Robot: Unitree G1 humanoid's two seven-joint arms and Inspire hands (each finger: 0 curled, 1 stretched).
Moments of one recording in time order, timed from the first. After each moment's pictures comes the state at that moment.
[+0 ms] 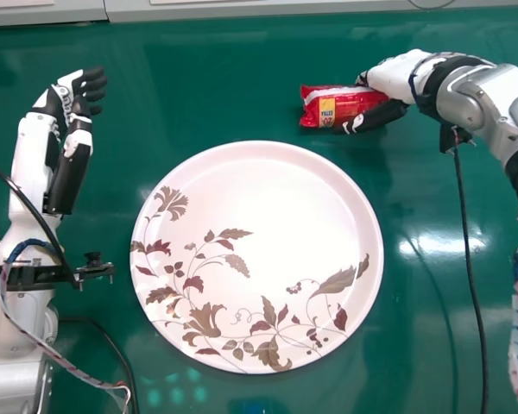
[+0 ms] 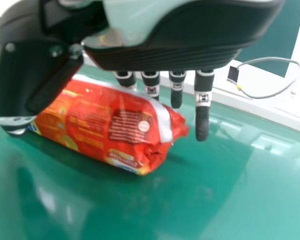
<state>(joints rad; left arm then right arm) 0.00 0.26 0.18 -0.27 0.21 -0.31 0.06 -1.29 -0.66 0.64 1.12 -0.97 -0.41 0.24</state>
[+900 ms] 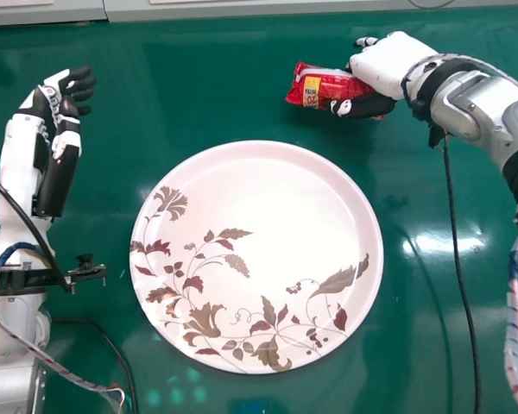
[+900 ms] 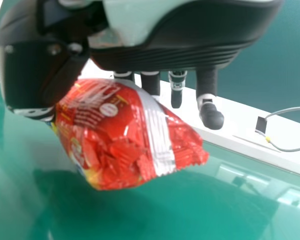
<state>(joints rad) 0.01 0.27 0.20 -0.29 0.20 -0.31 0.06 -1.29 -0.66 0.69 1.16 -1.00 -0.52 -0.11</state>
